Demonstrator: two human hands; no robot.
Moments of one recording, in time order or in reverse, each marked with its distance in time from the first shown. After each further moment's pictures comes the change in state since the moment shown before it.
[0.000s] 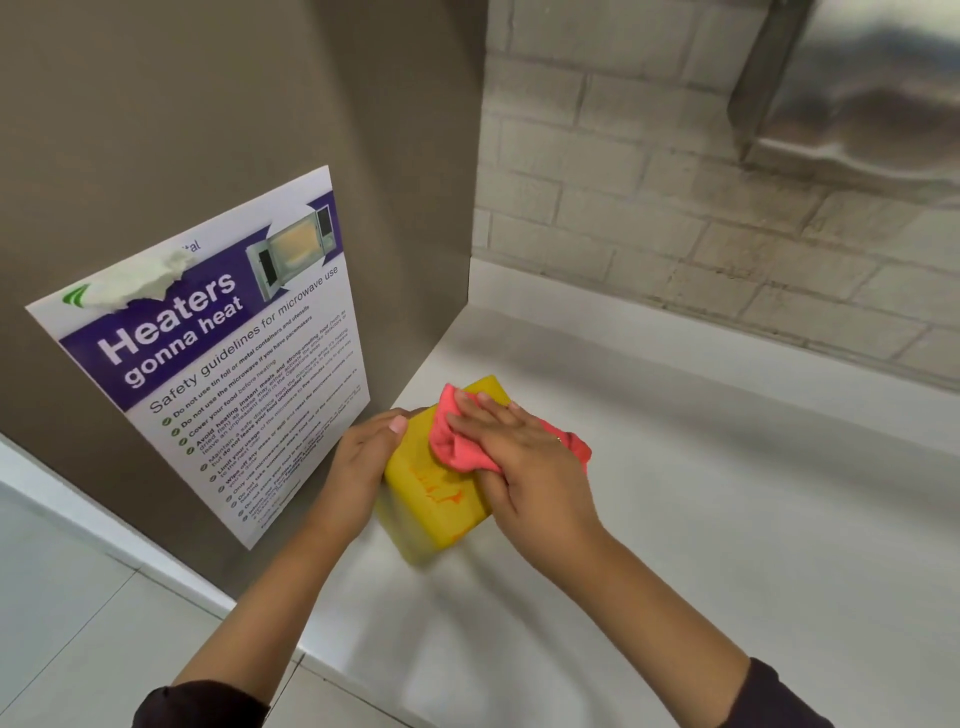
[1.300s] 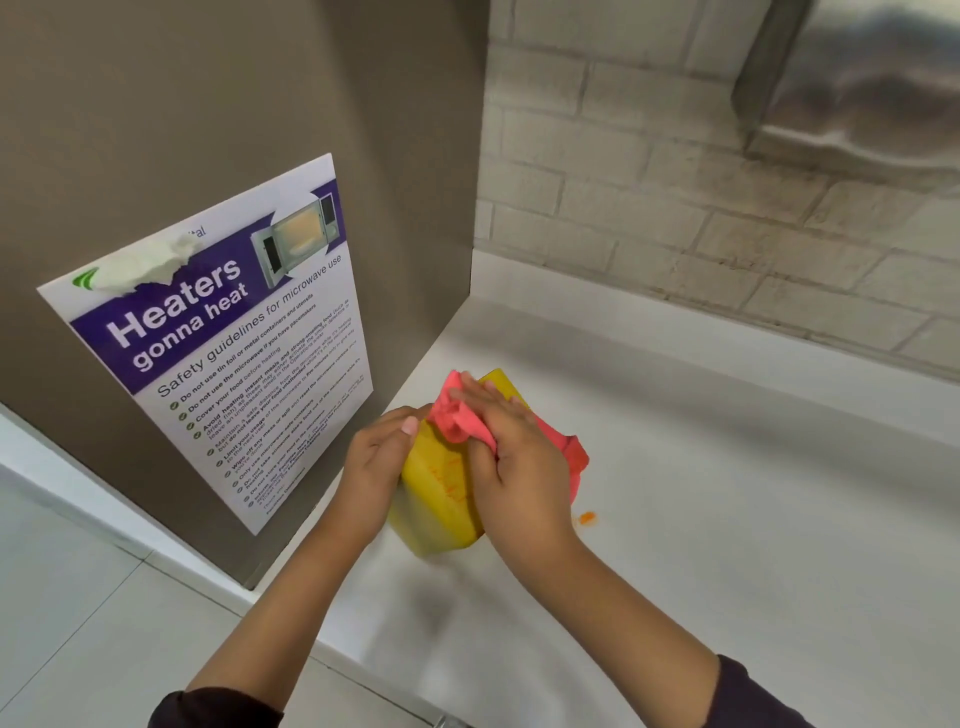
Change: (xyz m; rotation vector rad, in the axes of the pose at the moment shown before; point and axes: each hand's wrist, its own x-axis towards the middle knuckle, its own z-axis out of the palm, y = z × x) left_hand -0.012 -0.002 0.010 0.002 0.047 -0.011; right_hand 0.002 -0.027 0.018 0.205 0.227 0.248
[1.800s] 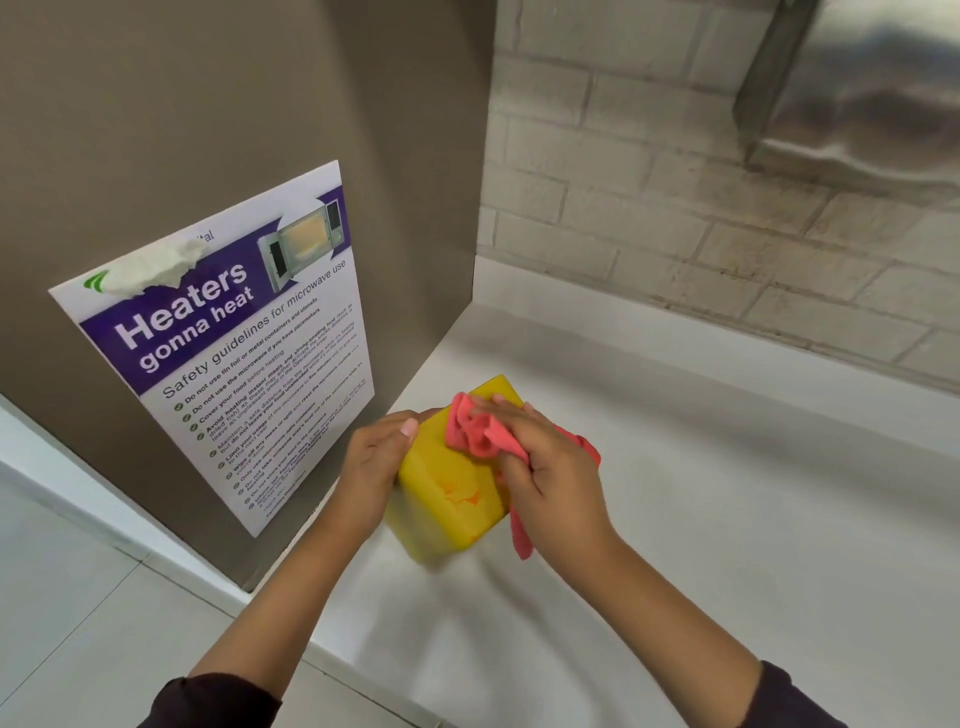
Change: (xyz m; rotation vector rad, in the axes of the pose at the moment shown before) left_hand 0.005 0.002 -0.001 -0.022 0.024 0.003; right_hand 0.000 0.025 -0.024 0.035 -0.059 -0.142
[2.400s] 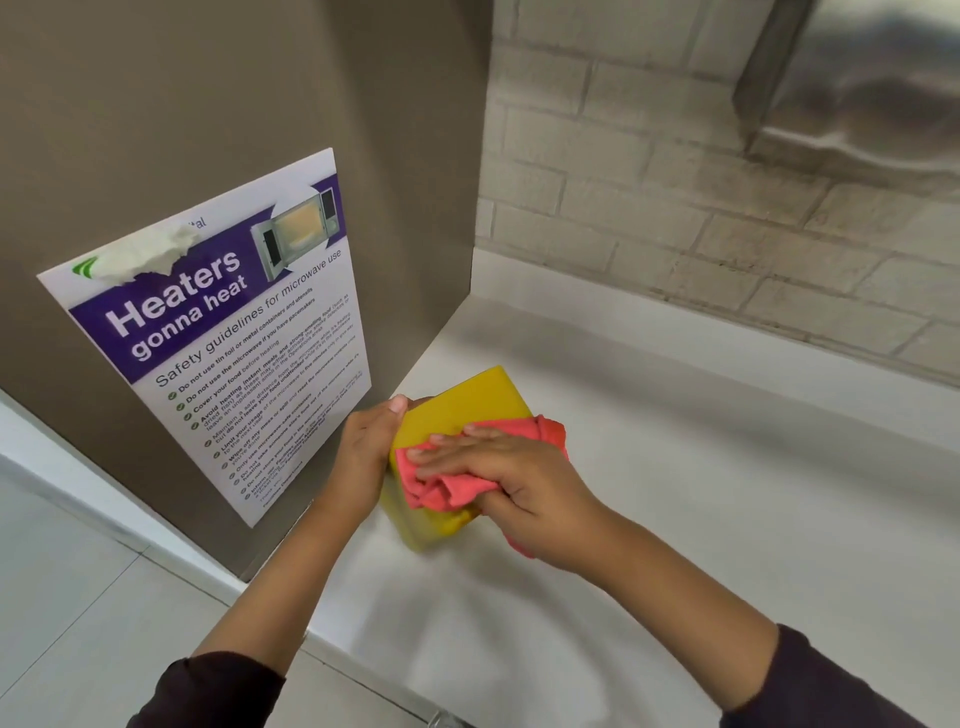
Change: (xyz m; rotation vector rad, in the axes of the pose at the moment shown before) left_hand 0.006 0.001 0.001 0.026 0.034 -0.059; right_hand 0.002 -0.006 -0.008 0.021 -0.472 -0.206
